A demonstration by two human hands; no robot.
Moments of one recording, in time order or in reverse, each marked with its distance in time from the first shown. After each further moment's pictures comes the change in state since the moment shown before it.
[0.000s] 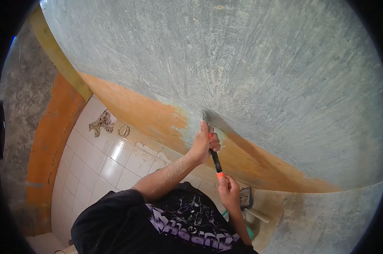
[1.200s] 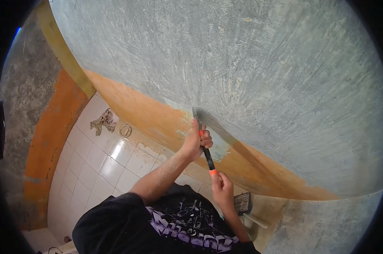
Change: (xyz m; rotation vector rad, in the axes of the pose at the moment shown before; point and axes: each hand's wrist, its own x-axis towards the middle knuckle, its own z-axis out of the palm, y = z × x) left_hand 0.004 0.053 -0.038 -0.060 0.027 0.078; right_hand 0.020 -0.020 0.052 -0.130 -0.015 -0.085
